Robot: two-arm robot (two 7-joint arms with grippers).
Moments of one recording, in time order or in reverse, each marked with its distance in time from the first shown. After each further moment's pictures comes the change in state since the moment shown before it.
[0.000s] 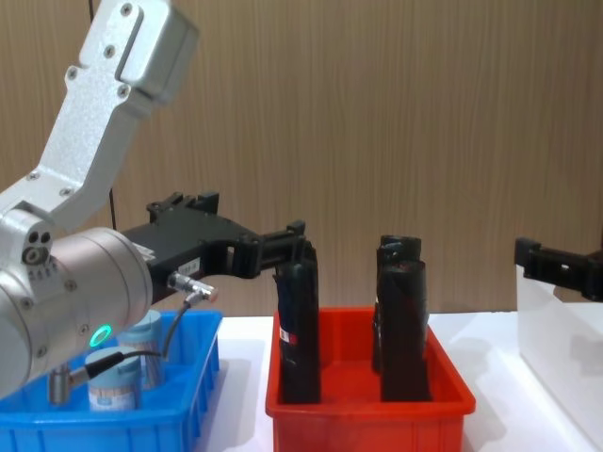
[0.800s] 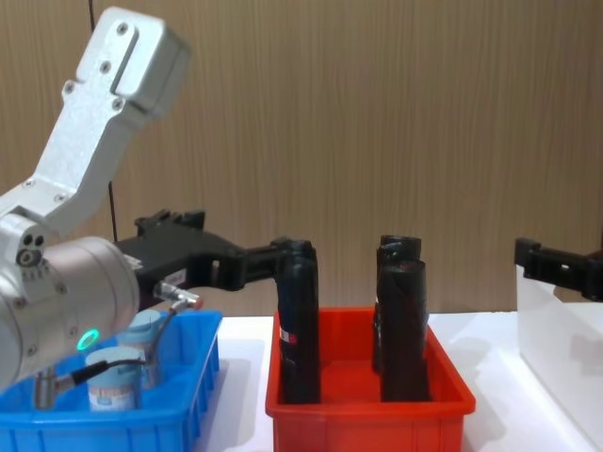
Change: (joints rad) left arm -0.014 -0.001 -0.018 0.026 -0.017 0.055 -0.009; right arm 0.000 0.000 0.000 0.000 0.000 0.000 0.000
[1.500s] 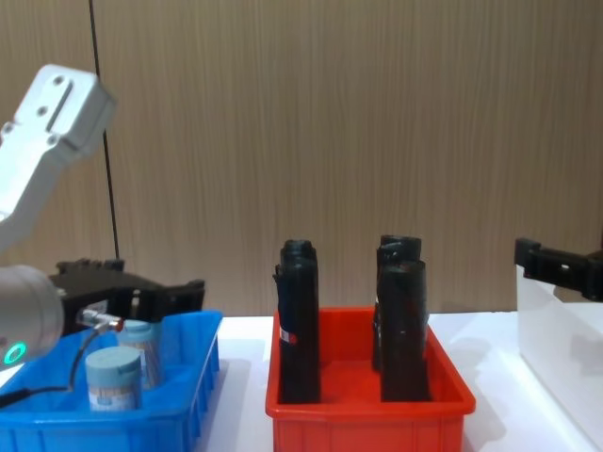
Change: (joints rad) left arm -0.014 0.031 -0.068 0.059 -0.088 0.132 0.031; right arm 0.000 0.000 0.000 0.000 0.000 0.000 0.000
